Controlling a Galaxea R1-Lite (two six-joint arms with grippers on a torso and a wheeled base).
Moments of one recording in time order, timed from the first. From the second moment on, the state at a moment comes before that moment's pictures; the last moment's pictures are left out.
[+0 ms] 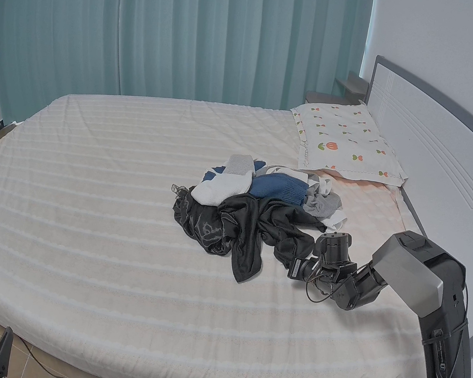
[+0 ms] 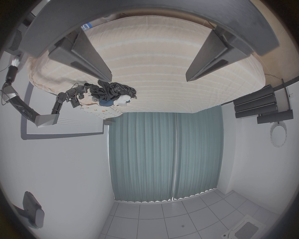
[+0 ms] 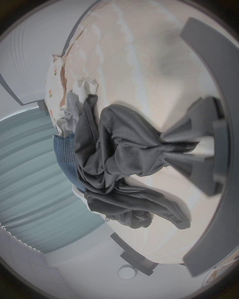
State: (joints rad) left arm 0.00 0.02 -0.02 0.01 0.00 0.00; right arm 0.33 2.64 -1.38 -0.72 -0.01 0.34
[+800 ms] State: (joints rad) left arm 0.00 0.04 -0.09 -0.02 0.04 -0.05; right arm 0.31 2.24 -0.54 -1.21 0.08 0.60
